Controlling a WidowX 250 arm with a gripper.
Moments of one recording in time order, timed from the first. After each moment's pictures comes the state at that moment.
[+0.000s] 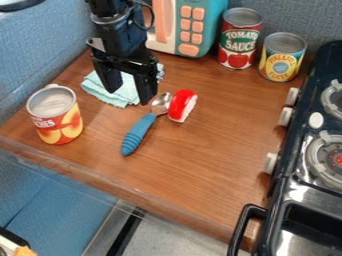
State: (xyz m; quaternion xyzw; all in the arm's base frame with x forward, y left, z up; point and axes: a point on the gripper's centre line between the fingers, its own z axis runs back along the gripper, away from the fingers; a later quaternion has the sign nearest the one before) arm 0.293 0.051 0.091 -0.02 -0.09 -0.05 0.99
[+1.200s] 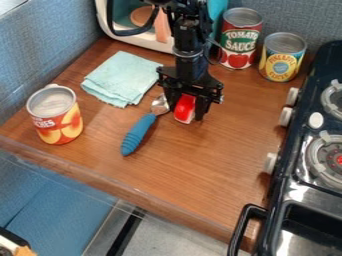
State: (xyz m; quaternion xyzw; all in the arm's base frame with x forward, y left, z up) arm 0.369 -0.002 0.018 -0.01 -0.05 -0.02 1.00
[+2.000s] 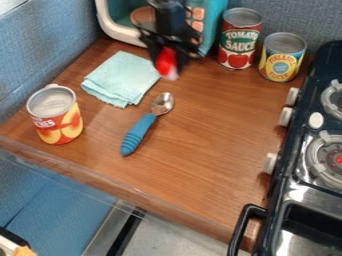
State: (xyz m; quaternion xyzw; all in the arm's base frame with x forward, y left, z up) arm 0.389 0.066 0.082 0.00 -0.11 0.02 0.99
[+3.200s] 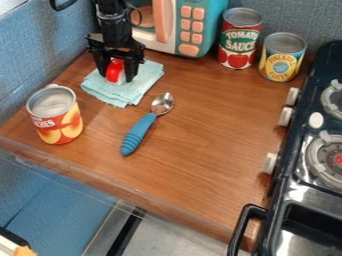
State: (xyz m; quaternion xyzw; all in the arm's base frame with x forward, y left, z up) arm 0.387 0.147 0.032 0.01 -0.03 0.06 1.00
